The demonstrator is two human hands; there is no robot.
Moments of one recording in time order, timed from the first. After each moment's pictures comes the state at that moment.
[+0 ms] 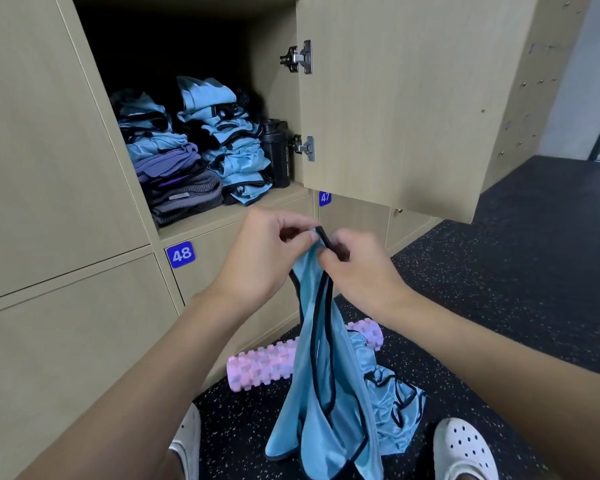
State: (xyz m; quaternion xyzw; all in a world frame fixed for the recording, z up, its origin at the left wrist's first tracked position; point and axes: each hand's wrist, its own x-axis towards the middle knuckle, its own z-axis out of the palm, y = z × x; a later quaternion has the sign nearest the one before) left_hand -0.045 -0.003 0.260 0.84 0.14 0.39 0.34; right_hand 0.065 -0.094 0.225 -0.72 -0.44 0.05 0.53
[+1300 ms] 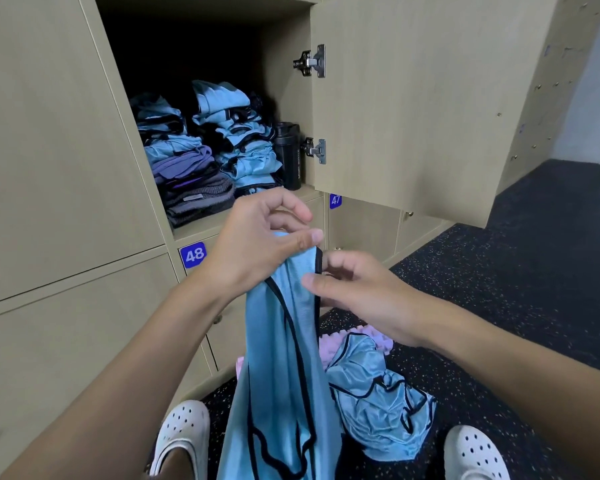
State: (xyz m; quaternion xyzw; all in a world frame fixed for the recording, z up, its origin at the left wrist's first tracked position) left_hand -0.067 0.017 0.274 0.82 0.09 0.34 0.45; right_hand 0.045 -0.110 0.229 -0.59 -0.47 0.35 0.56
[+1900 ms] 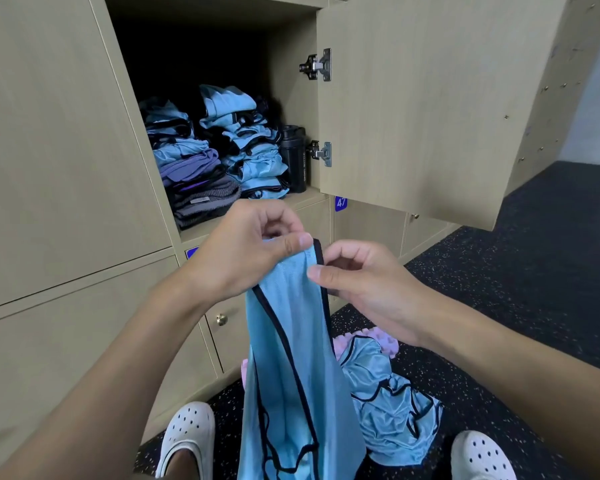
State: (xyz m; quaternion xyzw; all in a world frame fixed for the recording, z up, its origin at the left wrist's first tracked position) left_hand -0.088 0.019 0.287 0.88 0.11 0.30 0.35; right_hand 0.041 -0.106 0.236 -0.54 -0.45 0.33 0.63
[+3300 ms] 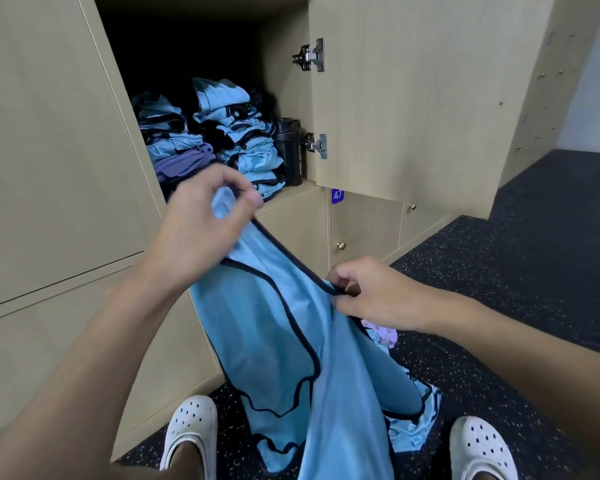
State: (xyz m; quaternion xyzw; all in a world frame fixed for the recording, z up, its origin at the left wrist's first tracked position) left_hand -0.106 0.034 0.291 0.84 0.19 0.42 0.26; right_hand 0.059 -0.117 0.227 -0.73 -0.55 0.22 0.34
